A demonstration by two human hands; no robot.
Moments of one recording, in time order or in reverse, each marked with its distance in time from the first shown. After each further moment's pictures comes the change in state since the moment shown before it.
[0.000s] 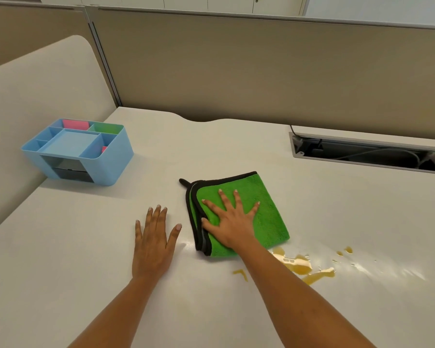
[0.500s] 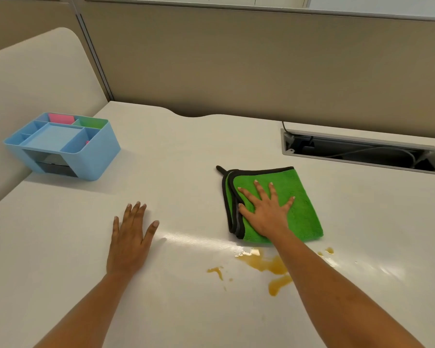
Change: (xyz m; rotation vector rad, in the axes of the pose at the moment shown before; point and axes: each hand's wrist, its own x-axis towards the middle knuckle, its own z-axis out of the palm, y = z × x) left_hand -0.001 0.005 -0.002 -0.006 0.017 -0.030; right_hand -0.004 0.118 -0.015 -0.007 0.031 0.145
